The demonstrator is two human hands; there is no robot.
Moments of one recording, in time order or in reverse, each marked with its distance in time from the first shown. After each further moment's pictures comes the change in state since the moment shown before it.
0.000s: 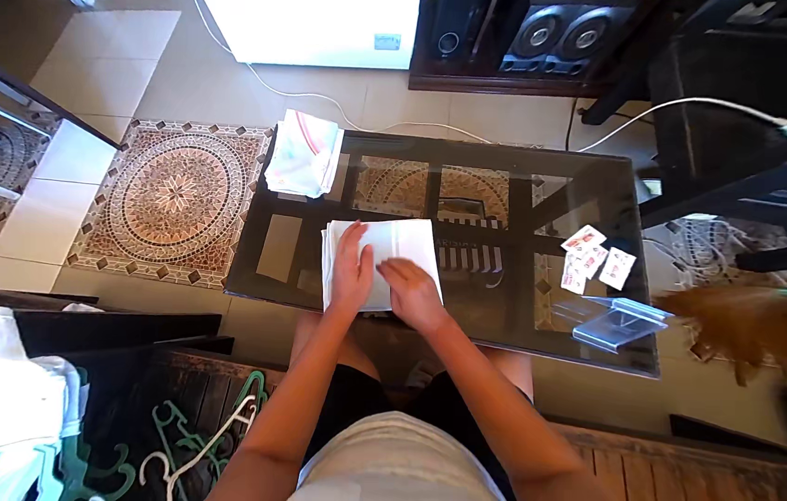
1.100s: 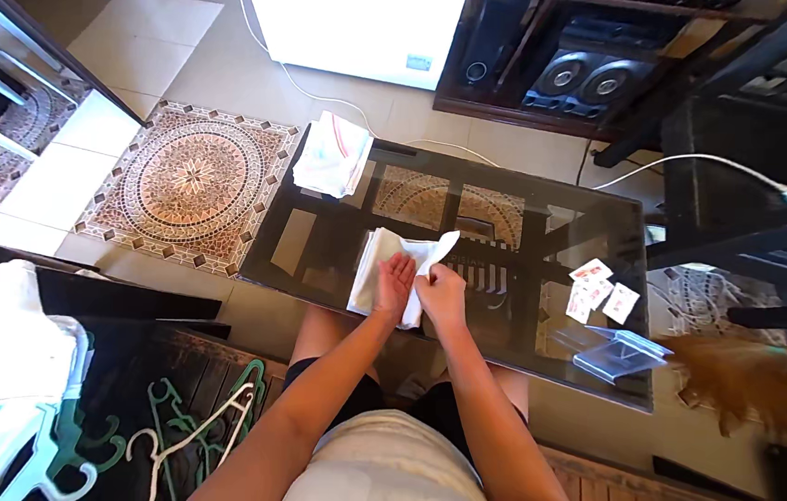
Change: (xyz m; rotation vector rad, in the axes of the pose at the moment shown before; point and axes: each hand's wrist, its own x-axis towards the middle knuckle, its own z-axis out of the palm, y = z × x) left_hand -0.020 -0.027 0.080 -1.118 0.085 -0.600; right_hand 0.030 -0.025 -0.028 0.213 -0.089 0.884
